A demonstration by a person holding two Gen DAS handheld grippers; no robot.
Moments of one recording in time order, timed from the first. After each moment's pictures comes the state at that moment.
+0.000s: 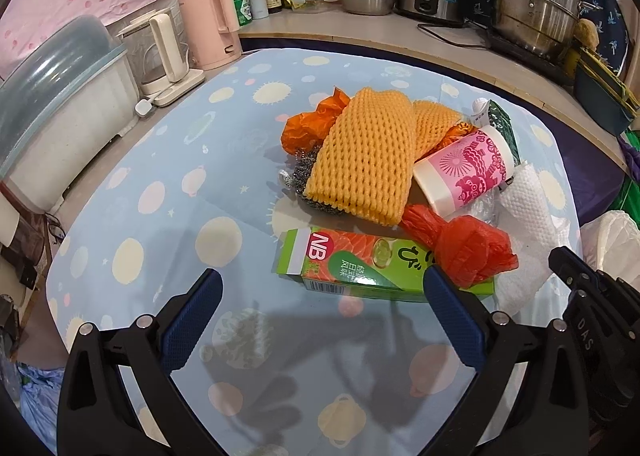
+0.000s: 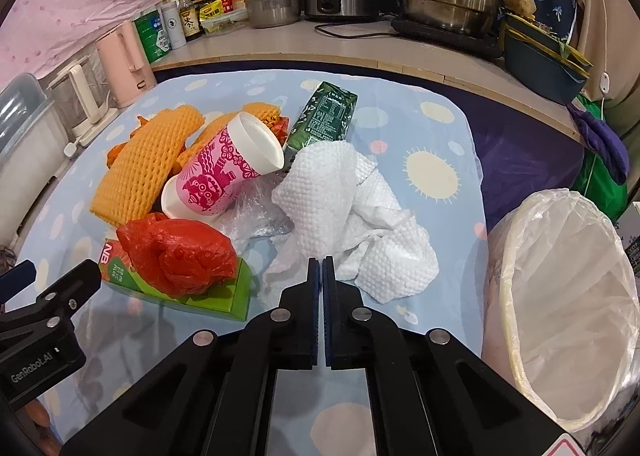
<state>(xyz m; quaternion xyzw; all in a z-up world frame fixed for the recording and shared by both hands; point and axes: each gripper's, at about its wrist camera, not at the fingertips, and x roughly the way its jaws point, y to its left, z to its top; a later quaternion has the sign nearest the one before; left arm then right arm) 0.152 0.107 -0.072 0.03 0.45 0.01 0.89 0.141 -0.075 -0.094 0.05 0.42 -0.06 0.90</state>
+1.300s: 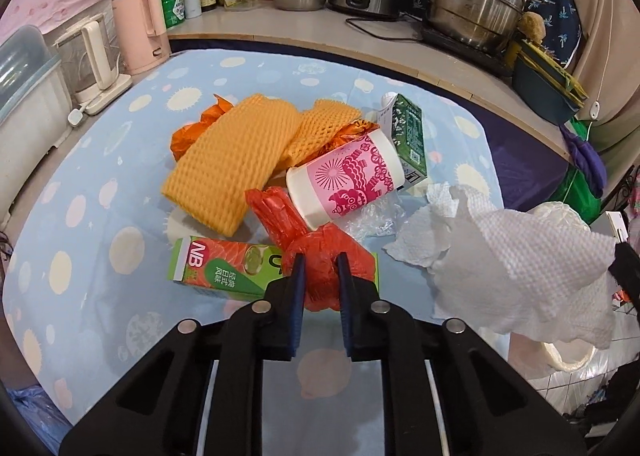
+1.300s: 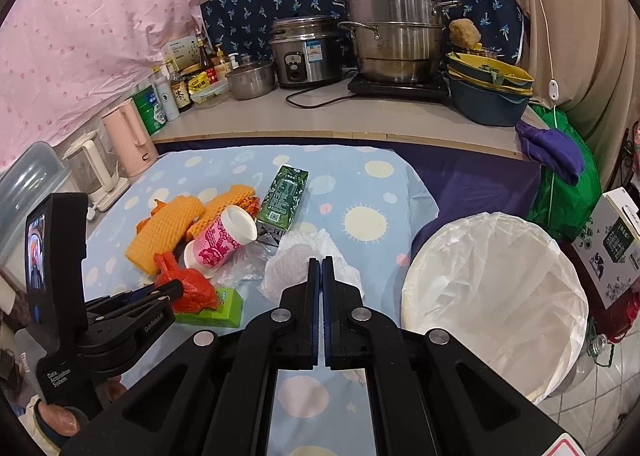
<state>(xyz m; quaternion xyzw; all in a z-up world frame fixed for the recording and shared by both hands) 0.150 0.049 -0.060 0.00 0.46 -0.09 0.89 0.061 -0.125 -0.006 0.10 0.33 -0.08 0.94</state>
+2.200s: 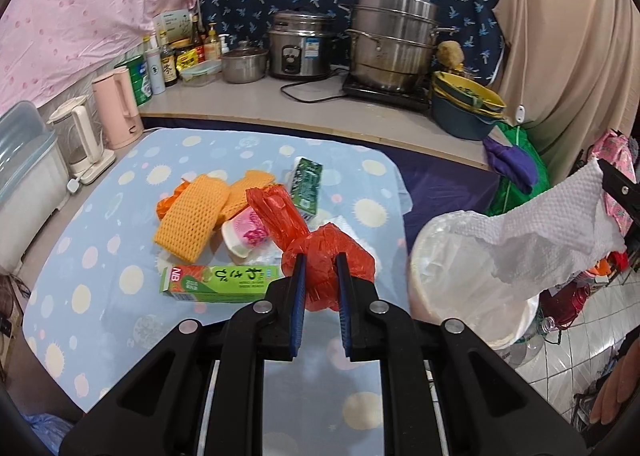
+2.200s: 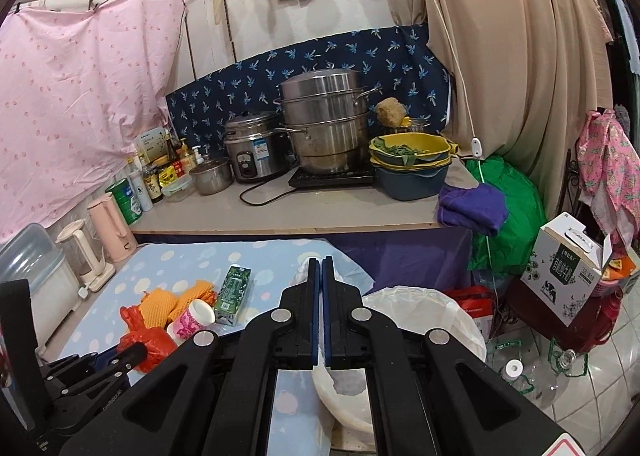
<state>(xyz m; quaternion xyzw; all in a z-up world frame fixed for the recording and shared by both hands) 0.053 -0.009 0.038 0.03 0.37 -0.17 0.92 -0.034 -0.209 0.089 0.12 0.20 -0.17 0.96</state>
